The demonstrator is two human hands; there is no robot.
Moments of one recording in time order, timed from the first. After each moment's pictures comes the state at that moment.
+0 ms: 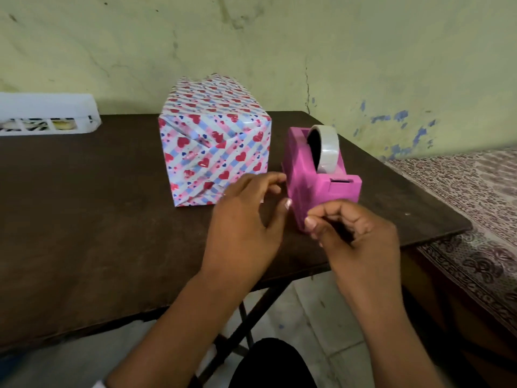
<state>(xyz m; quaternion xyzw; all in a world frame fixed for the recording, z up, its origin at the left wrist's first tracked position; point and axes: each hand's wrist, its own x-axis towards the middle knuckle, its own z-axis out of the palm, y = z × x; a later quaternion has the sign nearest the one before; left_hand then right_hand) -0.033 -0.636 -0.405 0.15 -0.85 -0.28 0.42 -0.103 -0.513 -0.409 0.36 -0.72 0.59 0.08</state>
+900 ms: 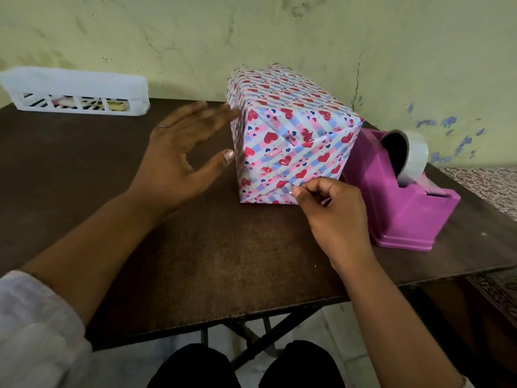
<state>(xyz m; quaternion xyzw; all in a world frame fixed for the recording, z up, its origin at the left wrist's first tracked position) 0.042 -0.815 -0.390 0.09 -0.88 -0.11 0.45 -0.091 -0.633 -0.416 0.35 -0.76 0.55 -0.01</state>
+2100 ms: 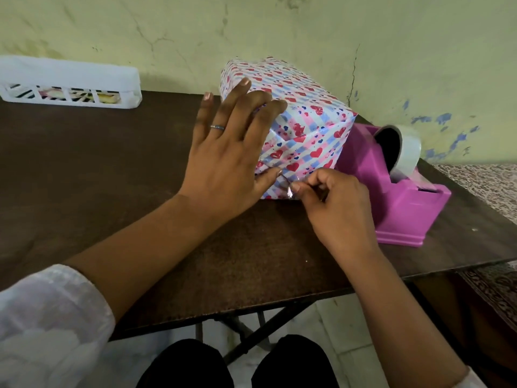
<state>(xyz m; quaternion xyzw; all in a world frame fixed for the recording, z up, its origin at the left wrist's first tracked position) -0.003 -0.767 -0.394 0.14 -0.87 0.11 0.45 -0.099 -0.623 -0.407 0.41 -0.81 0.41 0.09</state>
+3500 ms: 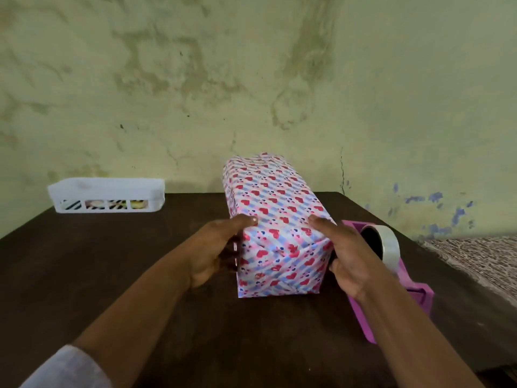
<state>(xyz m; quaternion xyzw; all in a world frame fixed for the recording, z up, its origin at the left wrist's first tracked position) 0.008 -0.787 -0.334 0.24 -0.63 -0.72 0.17 -0.137 -0.643 -0.338 0.22 -0.60 0.71 -0.31</state>
